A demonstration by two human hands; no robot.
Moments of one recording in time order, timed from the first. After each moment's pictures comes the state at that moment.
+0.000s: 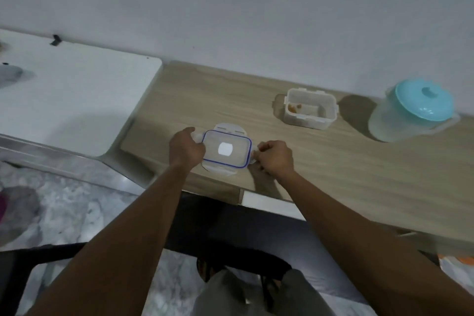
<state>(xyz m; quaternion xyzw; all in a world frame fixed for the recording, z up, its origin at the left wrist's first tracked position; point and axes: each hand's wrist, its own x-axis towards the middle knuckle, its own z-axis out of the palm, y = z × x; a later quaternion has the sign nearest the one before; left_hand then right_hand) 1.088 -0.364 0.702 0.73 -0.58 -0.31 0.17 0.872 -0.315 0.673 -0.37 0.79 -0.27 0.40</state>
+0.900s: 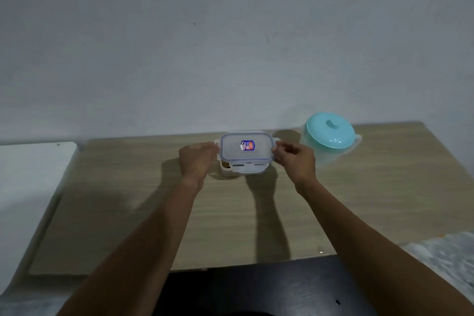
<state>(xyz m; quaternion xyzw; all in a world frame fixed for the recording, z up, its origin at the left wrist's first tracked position) 0.888 -0.455 0.741 0.56 -0.41 -0.61 0.38 0.693 -0.334 0.738 -0.20 0.72 -0.59 0.30</state>
